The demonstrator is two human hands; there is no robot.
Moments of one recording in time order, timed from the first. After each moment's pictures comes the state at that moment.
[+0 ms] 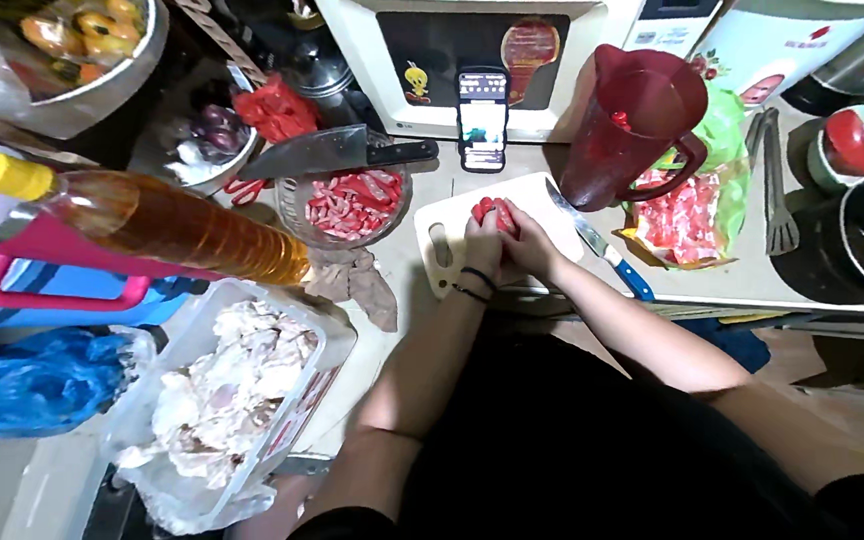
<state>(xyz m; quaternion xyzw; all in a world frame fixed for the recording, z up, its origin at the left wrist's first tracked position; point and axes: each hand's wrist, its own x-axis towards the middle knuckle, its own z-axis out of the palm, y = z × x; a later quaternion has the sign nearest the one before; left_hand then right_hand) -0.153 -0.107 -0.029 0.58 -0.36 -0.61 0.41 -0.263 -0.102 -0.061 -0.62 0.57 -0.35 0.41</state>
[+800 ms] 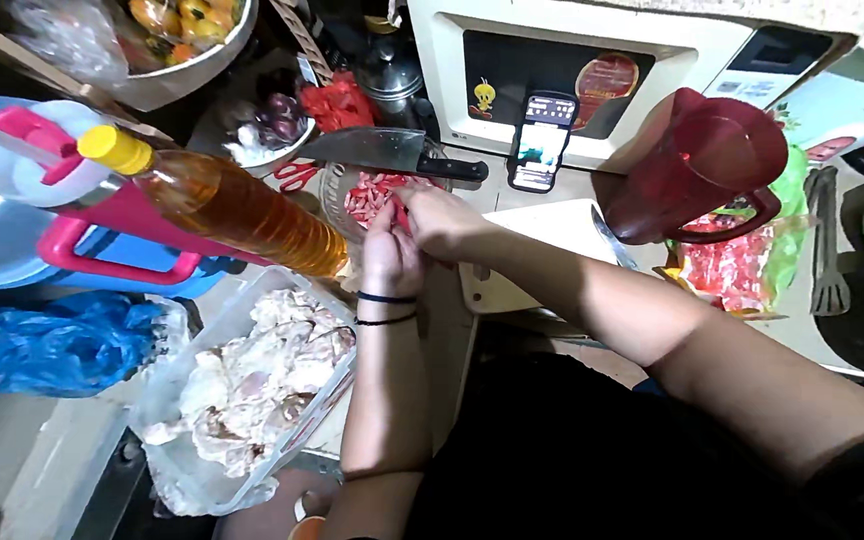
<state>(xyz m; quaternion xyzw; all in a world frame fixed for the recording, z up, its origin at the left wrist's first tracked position) -0.010 -0.114 0.065 0.46 -0.15 -0.60 0.64 -0.096 -0.168 0.074 -0.83 0.44 -0.08 0.32</state>
